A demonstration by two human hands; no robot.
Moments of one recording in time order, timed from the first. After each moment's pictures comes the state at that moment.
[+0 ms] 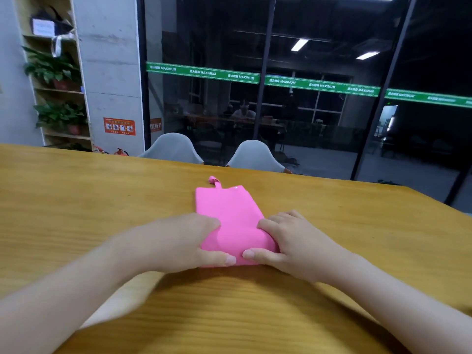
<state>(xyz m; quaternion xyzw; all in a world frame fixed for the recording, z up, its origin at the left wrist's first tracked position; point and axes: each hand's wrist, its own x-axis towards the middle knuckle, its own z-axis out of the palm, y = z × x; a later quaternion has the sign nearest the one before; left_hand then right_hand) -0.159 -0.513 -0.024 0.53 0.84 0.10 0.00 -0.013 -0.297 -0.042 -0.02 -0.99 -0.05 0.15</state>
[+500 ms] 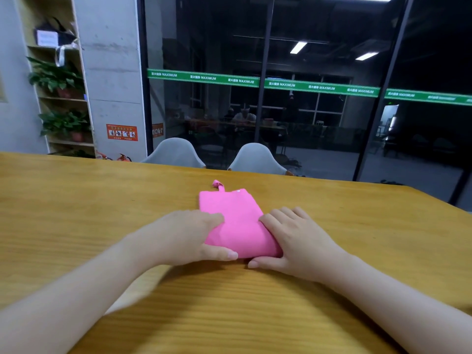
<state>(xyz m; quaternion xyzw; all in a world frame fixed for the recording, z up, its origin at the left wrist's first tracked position) -0.176 -0.499 -0.028 0.54 0.84 0.03 -0.04 -0.019 -0.285 -0.056 -0.03 -0.97 -0.15 0.20</state>
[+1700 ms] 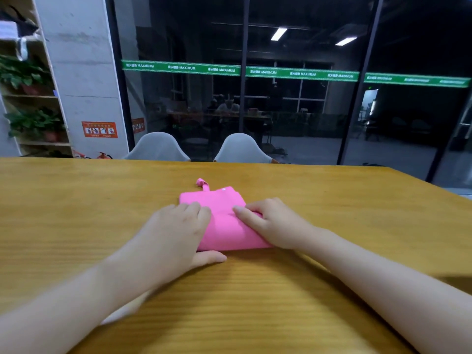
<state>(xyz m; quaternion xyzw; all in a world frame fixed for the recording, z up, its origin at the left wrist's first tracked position) -0.164 -0.490 -0.056 0.59 0.70 0.00 -0.39 -0.037 -0.283 -0.049 -0.06 -0.96 0.19 0.19</state>
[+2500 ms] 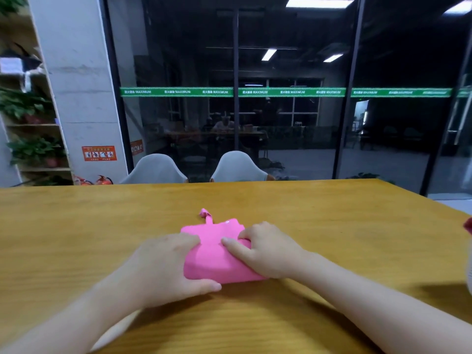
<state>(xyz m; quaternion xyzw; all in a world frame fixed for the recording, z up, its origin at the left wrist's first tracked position) -0.147 -0.507 -0.036 0.54 0.82 0.09 -0.17 -0.015 -0.305 -0.040 -0.09 -0.97 0.10 0.20</state>
